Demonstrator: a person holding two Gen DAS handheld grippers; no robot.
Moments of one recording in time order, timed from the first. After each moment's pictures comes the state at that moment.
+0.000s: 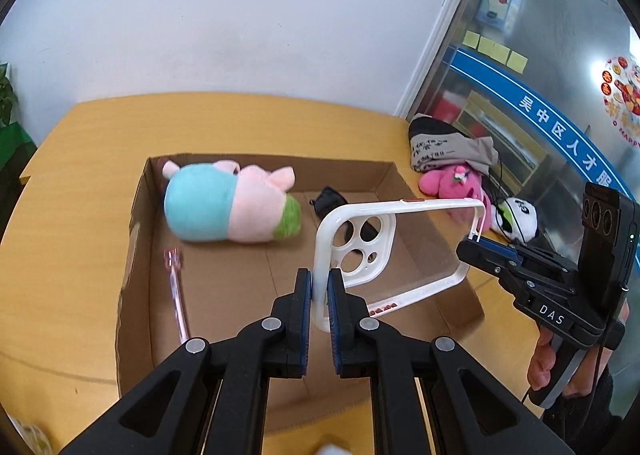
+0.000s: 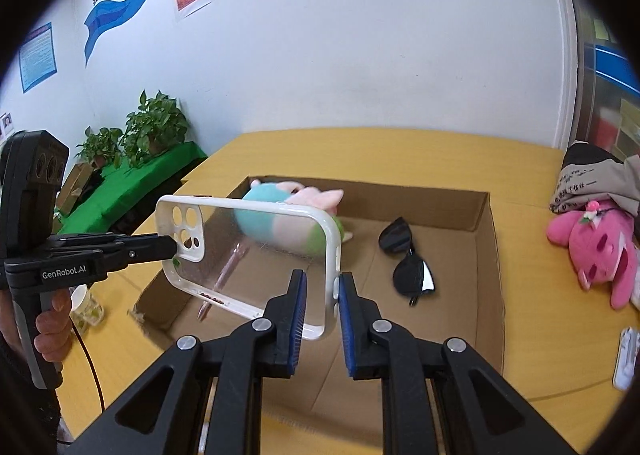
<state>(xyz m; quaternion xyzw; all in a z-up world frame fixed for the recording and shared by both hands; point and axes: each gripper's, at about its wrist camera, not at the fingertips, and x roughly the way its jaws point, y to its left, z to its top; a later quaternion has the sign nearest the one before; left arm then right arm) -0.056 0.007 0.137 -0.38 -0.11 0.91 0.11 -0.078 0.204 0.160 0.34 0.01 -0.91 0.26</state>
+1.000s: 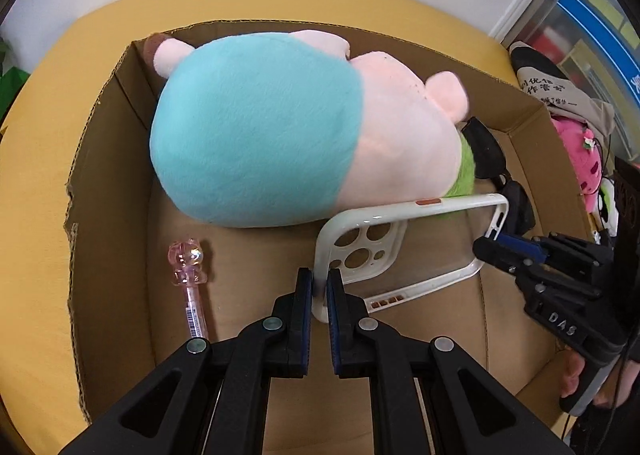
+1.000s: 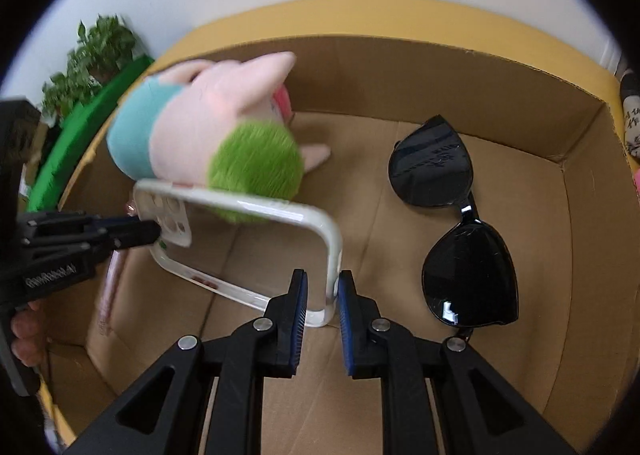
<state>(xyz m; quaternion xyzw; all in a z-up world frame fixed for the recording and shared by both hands) -0.191 -0.032 0.000 -0.56 -0.10 0.82 0.03 -0.222 0.132 0.013 0.53 0.04 -0.81 0.23</state>
